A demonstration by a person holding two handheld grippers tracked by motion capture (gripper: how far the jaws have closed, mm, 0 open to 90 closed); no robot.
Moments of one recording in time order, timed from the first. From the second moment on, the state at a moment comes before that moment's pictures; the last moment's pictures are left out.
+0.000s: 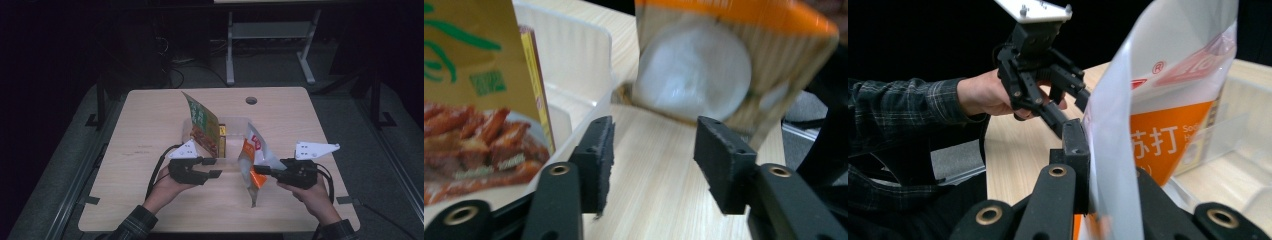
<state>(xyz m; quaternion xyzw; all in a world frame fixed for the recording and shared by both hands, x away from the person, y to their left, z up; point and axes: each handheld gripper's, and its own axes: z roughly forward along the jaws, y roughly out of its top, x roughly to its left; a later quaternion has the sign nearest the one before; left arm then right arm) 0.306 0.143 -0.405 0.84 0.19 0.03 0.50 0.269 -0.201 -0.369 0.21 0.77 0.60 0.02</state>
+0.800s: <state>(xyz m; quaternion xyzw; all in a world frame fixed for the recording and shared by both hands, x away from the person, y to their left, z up) 0.284 0.218 -0.432 0.88 0.25 0.07 0.40 0.301 -0.200 -0.330 0.19 0.78 0.59 0.07</state>
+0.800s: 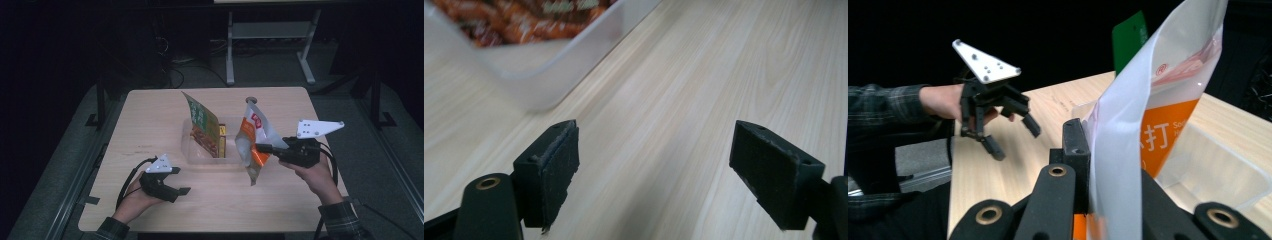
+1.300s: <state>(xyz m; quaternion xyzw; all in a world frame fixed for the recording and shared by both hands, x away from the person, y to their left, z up) 0.287 0.238 -0.442 0.88 0.27 0.09 0.37 0.348 -0.181 -0.316 0.18 0.80 0.57 0.08</state>
